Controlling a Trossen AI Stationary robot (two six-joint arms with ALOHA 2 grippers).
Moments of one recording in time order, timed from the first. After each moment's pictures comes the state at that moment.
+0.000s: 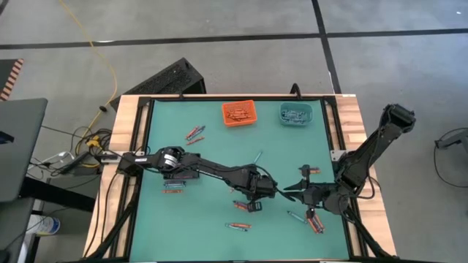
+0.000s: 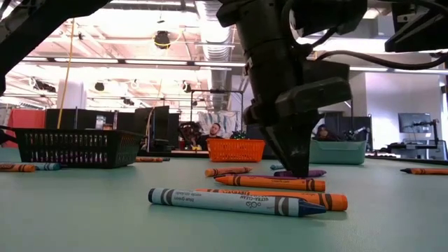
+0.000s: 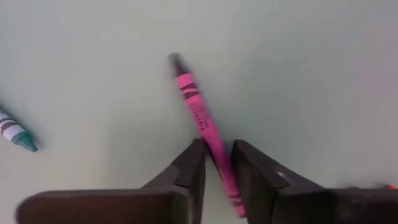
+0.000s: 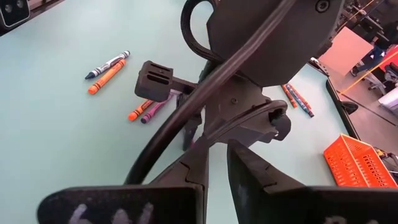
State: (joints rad) left arm -0.18 2.50 2.11 -0.89 -0.20 -0.27; right arm 0.86 1.08 0.52 -0.08 0.84 0.02
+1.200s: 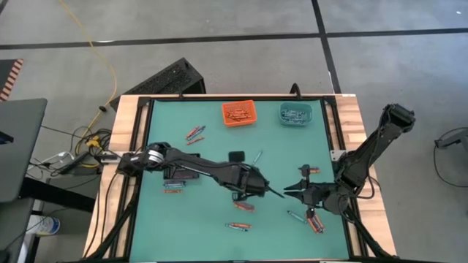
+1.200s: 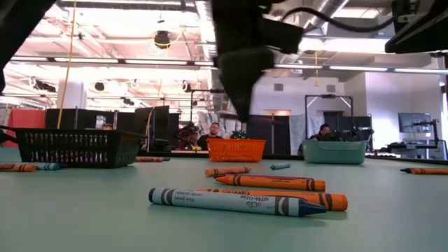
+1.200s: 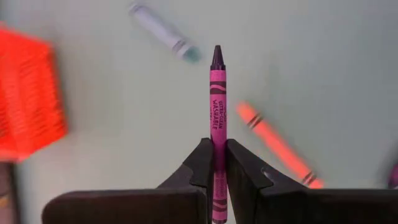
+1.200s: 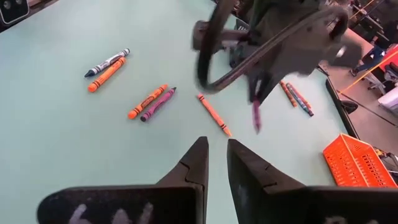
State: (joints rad) left arm -0.22 2.28 2.06 -1.15 -0.47 -0.22; right arm 0.86 1.08 0.52 -0.09 0.84 0.02
